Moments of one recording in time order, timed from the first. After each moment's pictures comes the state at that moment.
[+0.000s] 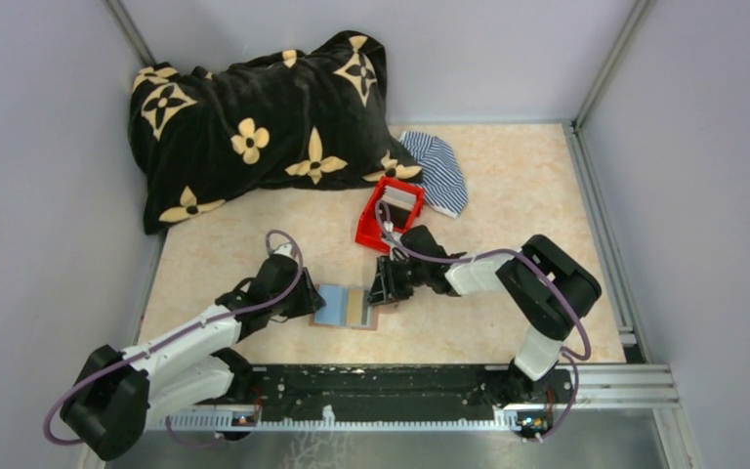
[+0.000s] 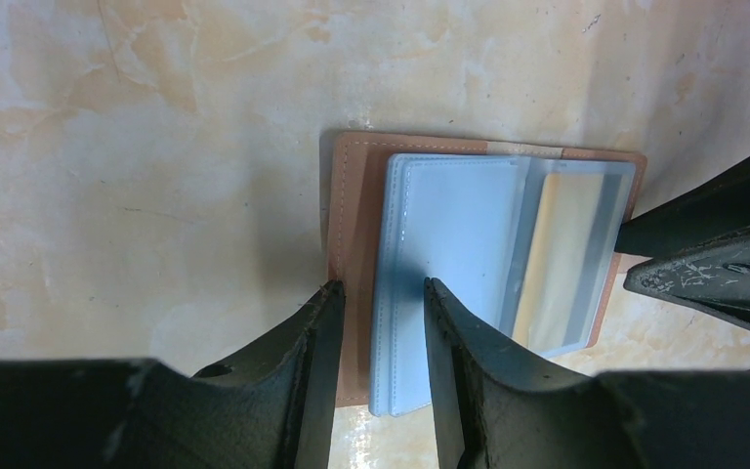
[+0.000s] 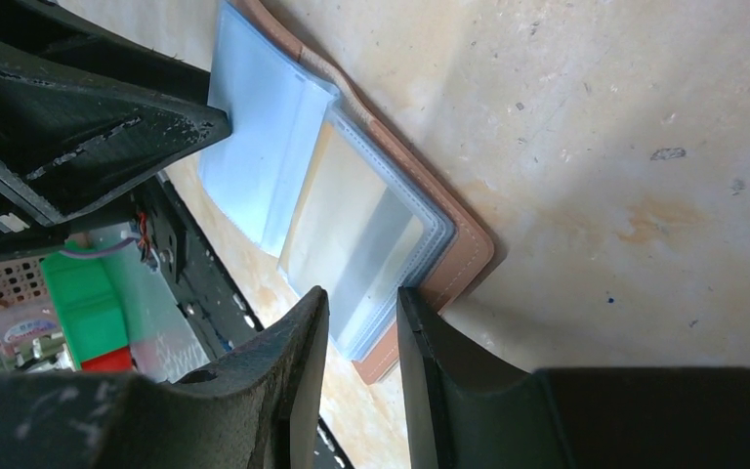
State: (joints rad) left arm -0.62 1.00 0.33 -0.19 -0.05 -0.75; right arm 0.75 1.70 0.69 0.23 -0.55 0.67
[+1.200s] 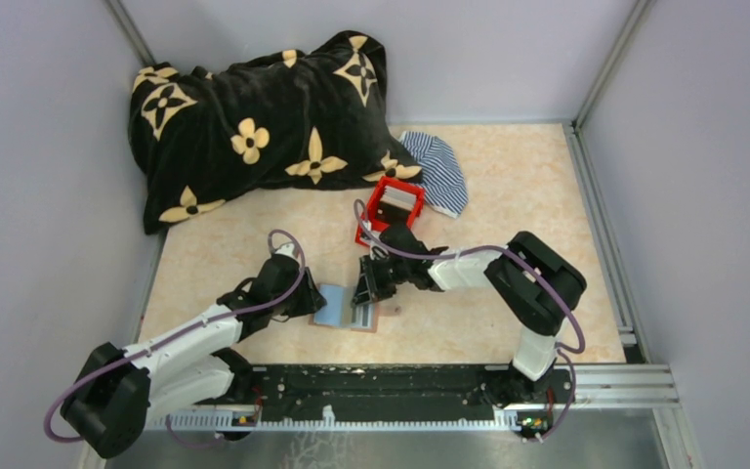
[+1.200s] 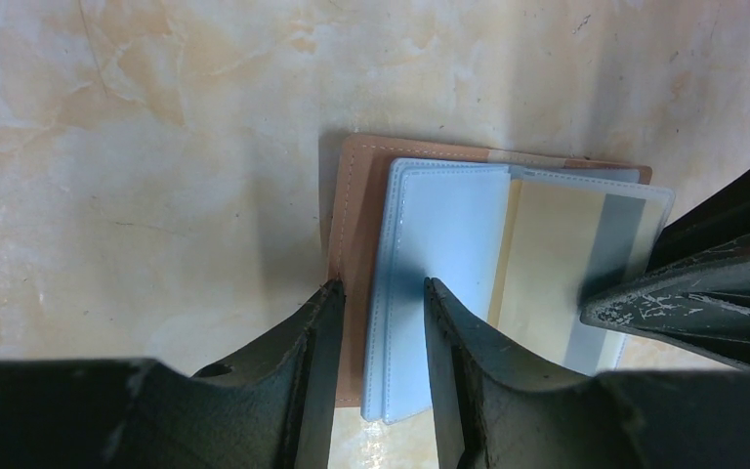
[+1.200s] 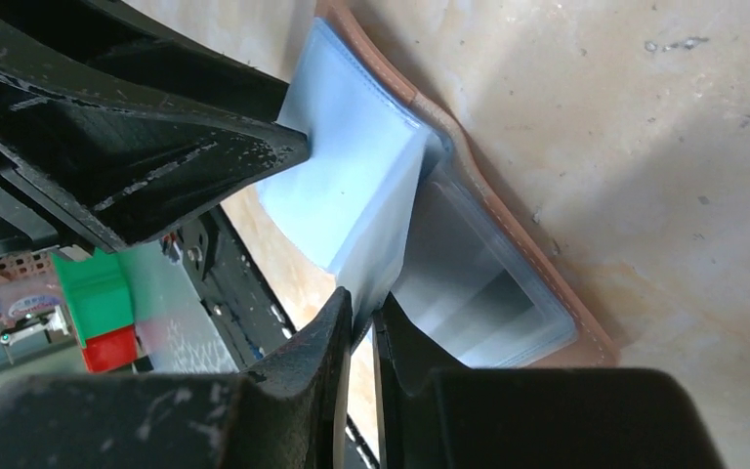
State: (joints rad) left arm -0.63 1.01 0.33 -0.17 -0.05 -0.73; right arm 0.84 1.76 0.83 0.16 -0.55 0.67
